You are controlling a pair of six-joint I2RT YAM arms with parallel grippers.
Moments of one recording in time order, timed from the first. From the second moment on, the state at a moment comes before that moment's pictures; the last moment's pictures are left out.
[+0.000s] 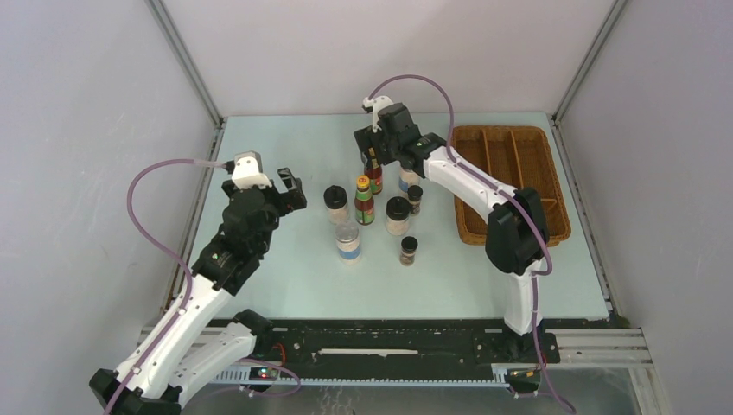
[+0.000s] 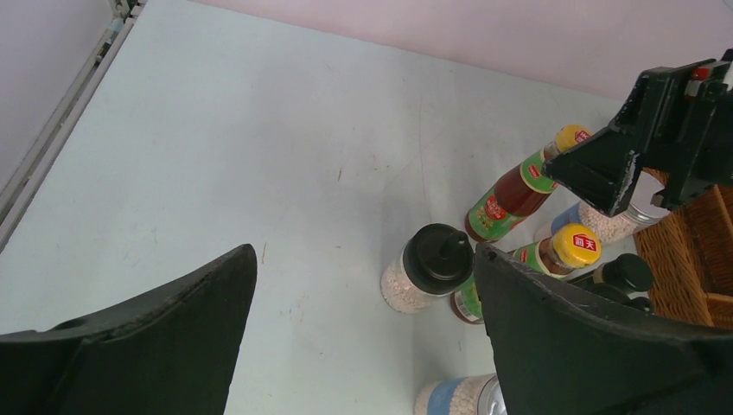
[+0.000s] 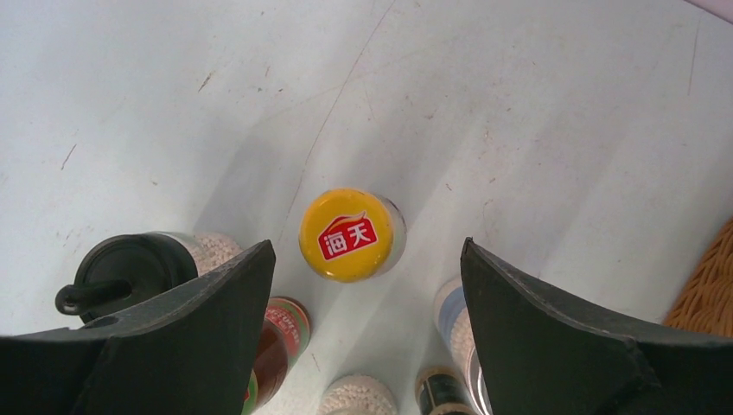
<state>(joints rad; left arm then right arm) -0.50 0.76 0.81 -0.27 -0.51 -0.33 0.63 2.01 1.80 -0.39 0.07 0.08</state>
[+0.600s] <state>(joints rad) -0.50 0.76 0.80 -0.26 -0.52 -0.33 0.63 2.07 1.86 -0.39 0.05 0.07</state>
